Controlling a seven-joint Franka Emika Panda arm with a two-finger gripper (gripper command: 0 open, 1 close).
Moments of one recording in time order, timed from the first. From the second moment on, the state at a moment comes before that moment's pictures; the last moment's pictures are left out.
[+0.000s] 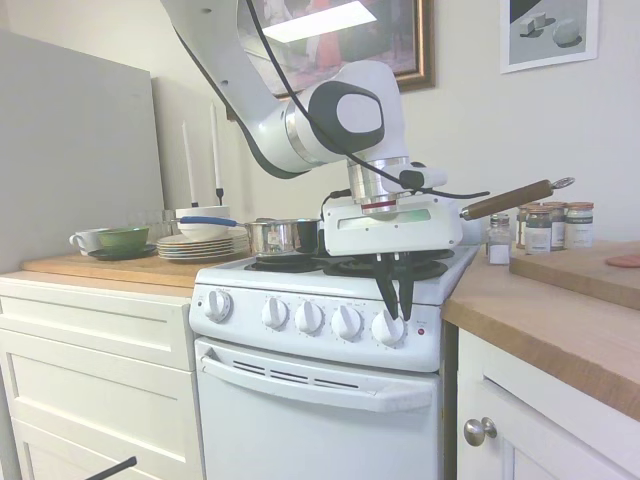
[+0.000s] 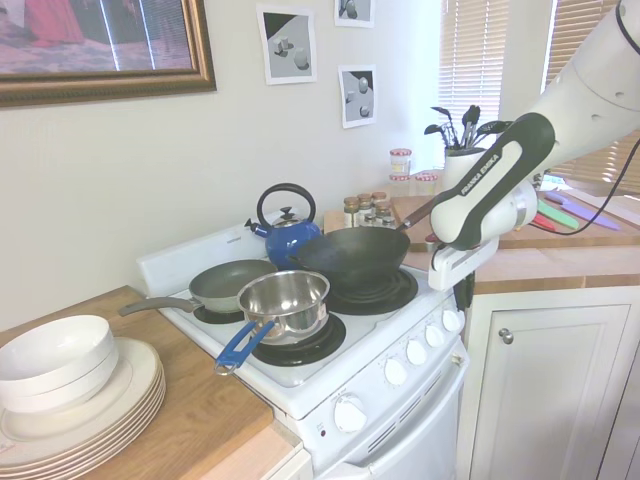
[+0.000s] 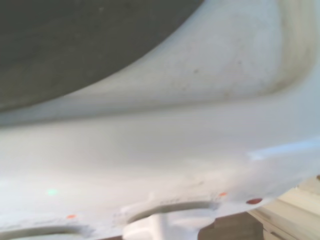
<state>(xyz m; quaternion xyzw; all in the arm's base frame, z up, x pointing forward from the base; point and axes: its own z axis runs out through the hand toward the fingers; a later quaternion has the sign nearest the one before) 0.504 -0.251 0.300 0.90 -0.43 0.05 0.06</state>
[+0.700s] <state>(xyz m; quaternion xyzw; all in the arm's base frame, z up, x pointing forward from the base) 0.513 -0.239 0.296 0.90 -0.43 0.04 0.05</state>
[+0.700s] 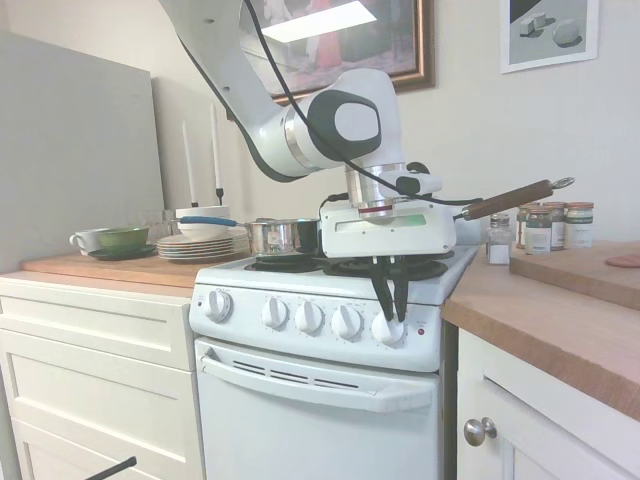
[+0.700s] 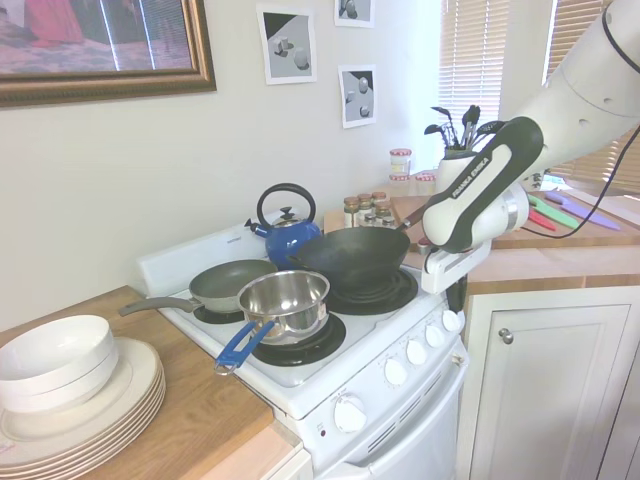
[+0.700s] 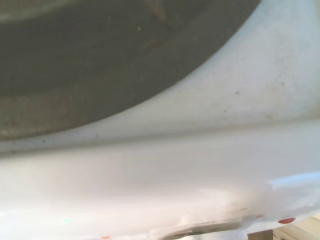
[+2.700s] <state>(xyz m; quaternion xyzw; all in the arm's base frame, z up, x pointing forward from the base) 0.512 -0.222 0.266 0.89 -0.45 0.00 -0.01</state>
